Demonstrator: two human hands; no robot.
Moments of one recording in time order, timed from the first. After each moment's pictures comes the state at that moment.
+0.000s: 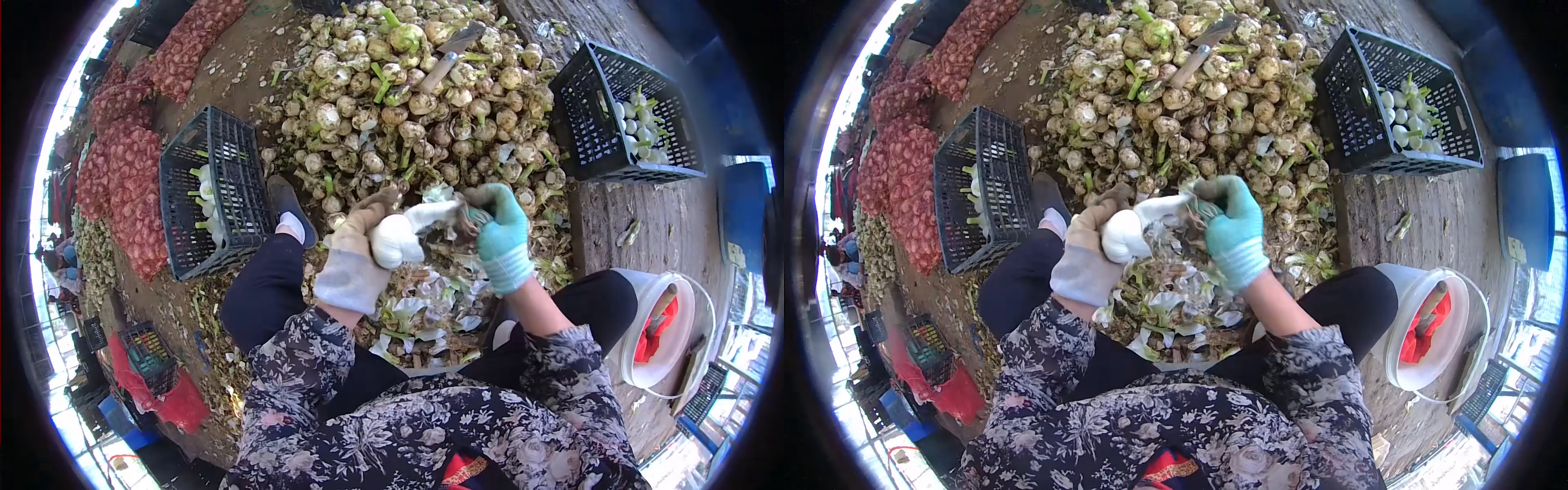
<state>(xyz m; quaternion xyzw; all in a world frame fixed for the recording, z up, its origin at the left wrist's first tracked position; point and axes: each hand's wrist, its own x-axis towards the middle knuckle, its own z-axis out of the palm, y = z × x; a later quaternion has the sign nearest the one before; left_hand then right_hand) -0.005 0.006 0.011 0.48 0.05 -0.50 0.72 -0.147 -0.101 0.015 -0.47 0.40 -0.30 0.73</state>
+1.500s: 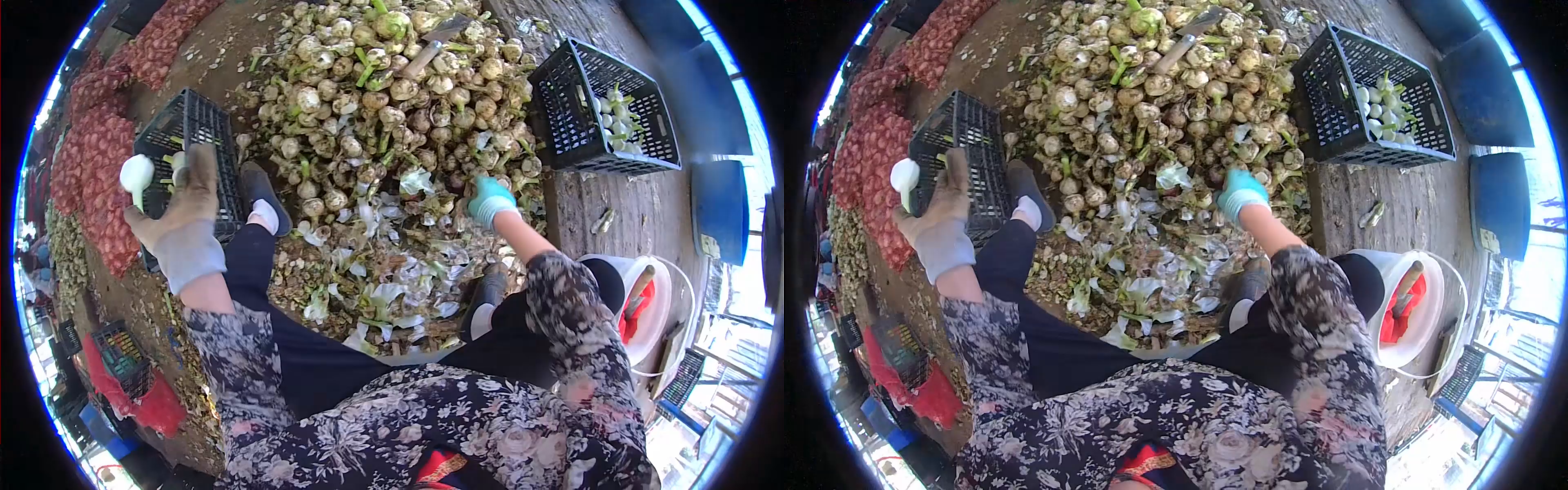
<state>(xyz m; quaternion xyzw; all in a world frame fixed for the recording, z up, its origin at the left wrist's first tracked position) 0.137 0.063 0.097 0.22 0.22 -0.21 0.93 -0.173 -0.176 -0.095 -0.82 0.49 0.21 0.21</state>
